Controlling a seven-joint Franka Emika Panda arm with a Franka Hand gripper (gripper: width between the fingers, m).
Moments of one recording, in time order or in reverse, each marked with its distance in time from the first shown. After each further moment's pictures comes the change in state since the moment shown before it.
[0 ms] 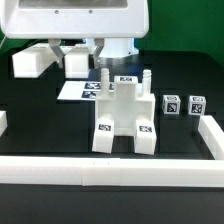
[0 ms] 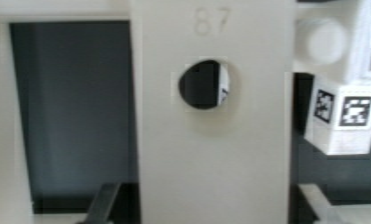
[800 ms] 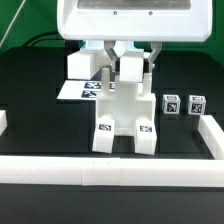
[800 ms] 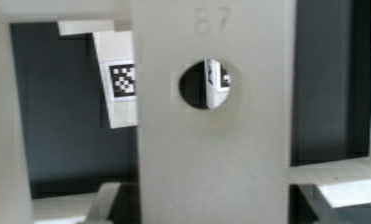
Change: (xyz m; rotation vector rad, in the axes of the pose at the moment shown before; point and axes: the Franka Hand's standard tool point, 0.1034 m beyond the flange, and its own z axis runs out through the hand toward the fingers) arm 0.019 -0.068 0.011 -0.008 0.026 0.077
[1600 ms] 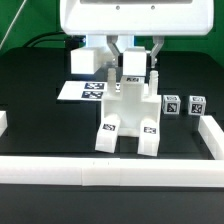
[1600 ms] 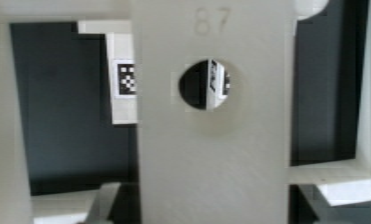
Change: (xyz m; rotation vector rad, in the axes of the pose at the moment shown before) arm -0.007 -0.014 -0.014 0.015 0.013 0.022
